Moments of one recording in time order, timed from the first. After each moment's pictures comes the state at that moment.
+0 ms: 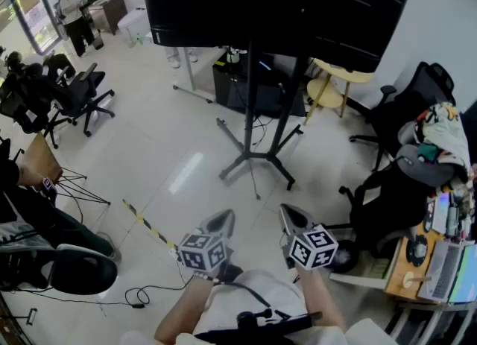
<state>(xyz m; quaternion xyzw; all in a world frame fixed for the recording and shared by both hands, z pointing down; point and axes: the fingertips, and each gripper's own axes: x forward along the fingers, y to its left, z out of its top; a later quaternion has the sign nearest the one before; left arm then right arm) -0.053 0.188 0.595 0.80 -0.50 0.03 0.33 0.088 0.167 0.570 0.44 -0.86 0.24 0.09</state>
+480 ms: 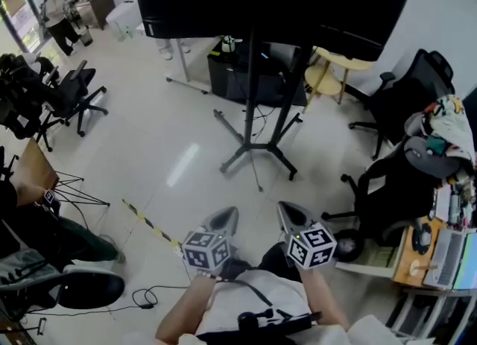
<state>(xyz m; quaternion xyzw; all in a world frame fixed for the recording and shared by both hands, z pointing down) -0.085 0.155 0.617 0.81 -0.47 0.05 0.34 0.037 0.141 0.586 0.46 -0.85 0.23 0.12</state>
